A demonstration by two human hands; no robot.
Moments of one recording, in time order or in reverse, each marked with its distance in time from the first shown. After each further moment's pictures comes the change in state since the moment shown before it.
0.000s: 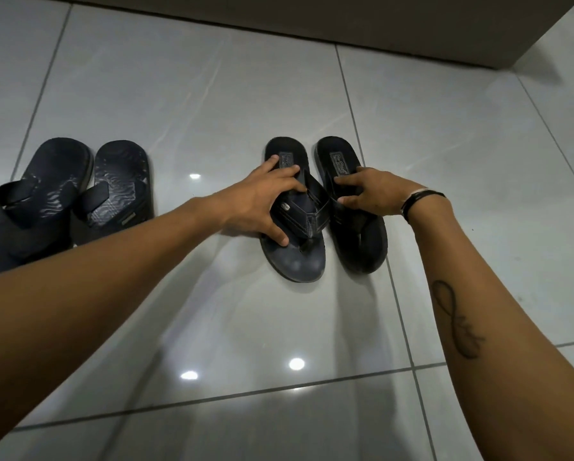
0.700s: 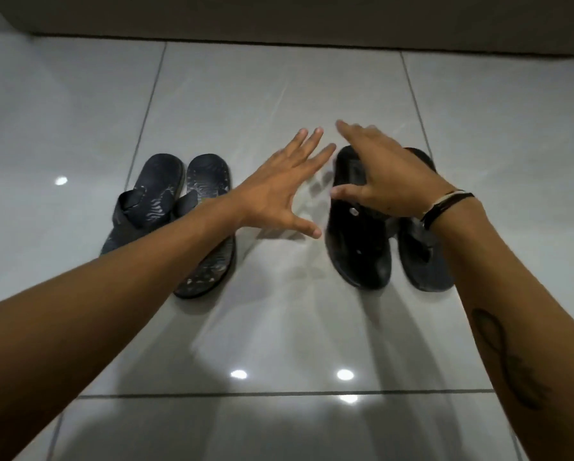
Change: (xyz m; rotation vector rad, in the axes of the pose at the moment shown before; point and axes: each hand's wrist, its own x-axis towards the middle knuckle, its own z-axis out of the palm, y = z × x) left_hand -0.076 -0.025 -0.048 0.125 0.172 0.027; right_hand -0.024 -0.107 -0.002 0.022 0.346 -0.404
